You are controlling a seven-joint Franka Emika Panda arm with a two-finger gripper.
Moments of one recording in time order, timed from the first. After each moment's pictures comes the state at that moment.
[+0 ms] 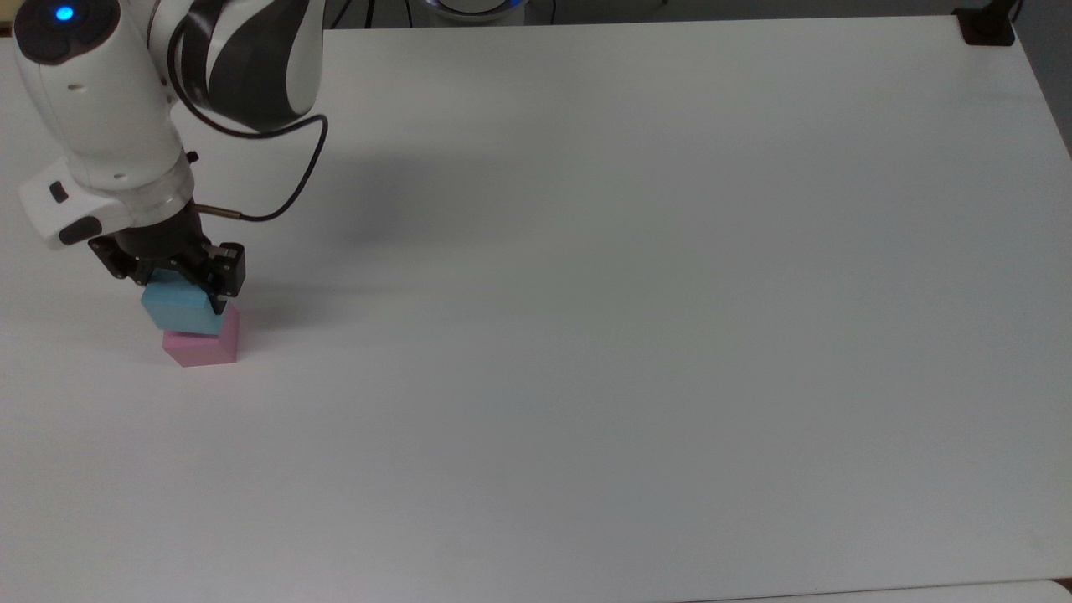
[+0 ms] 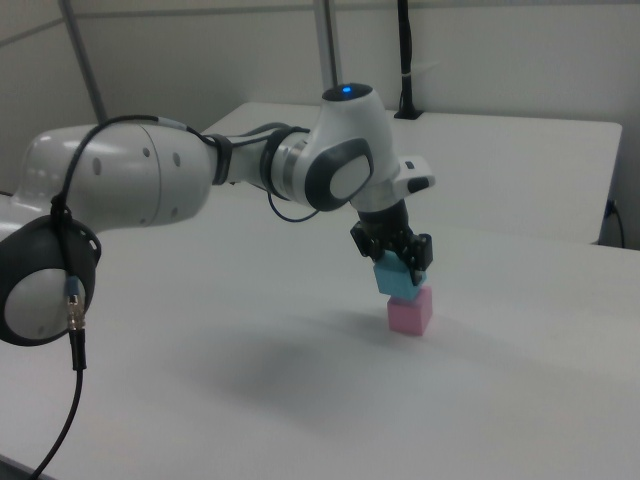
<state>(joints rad) -0.28 0.59 -0.04 -1.37 -0.05 2.15 -0.19</state>
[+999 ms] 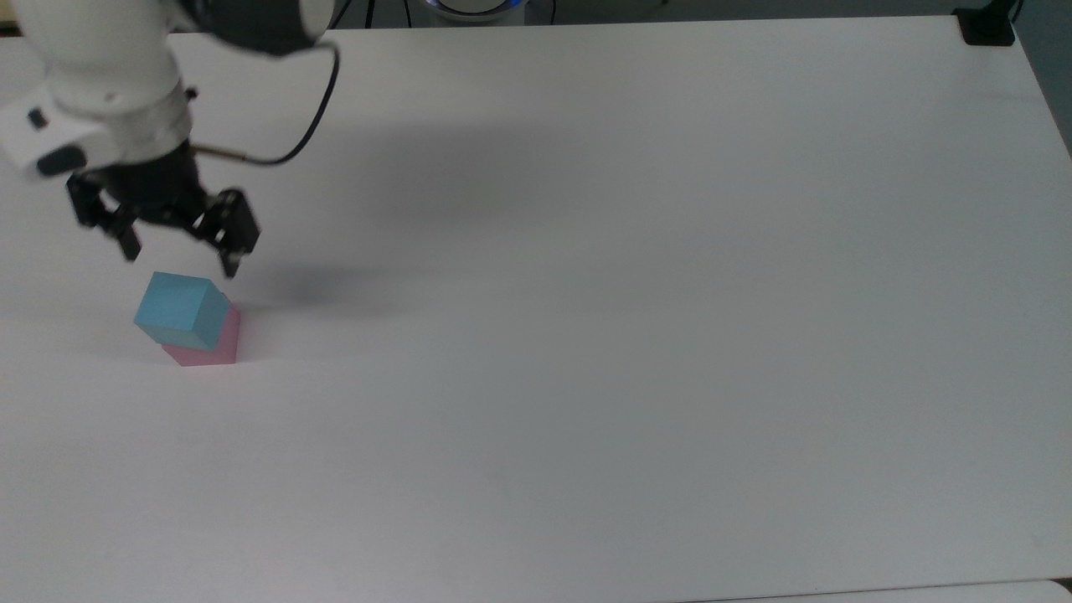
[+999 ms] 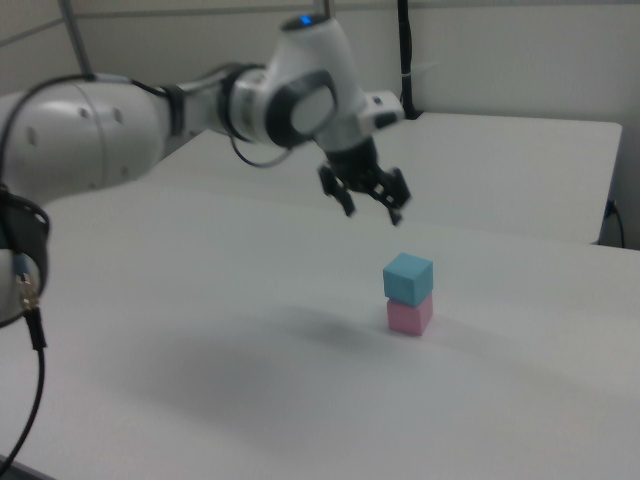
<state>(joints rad) -0.24 0.46 -0.02 -1.33 -0.06 2.04 -0.14</state>
